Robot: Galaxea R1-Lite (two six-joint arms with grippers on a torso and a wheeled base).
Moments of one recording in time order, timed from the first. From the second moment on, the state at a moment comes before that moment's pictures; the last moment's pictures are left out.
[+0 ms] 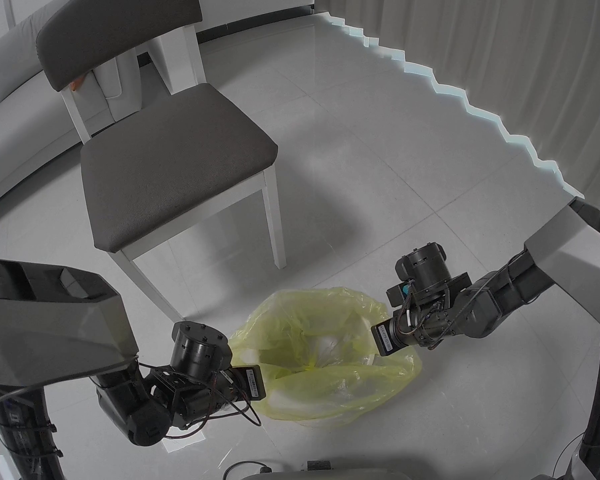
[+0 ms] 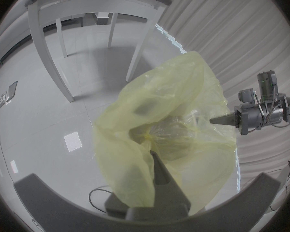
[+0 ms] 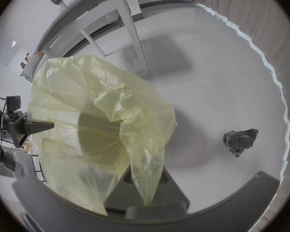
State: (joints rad) left arm -0.59 2.15 -0.48 -1.00 0.05 -0.55; right arm 0.50 2.20 -1.12 -0.19 0.02 0.07
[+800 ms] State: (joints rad) left arm -0.43 2.30 -0.66 -1.04 0.05 -0.48; right arm 0.47 2.35 -1.35 -0.19 0.02 0.07
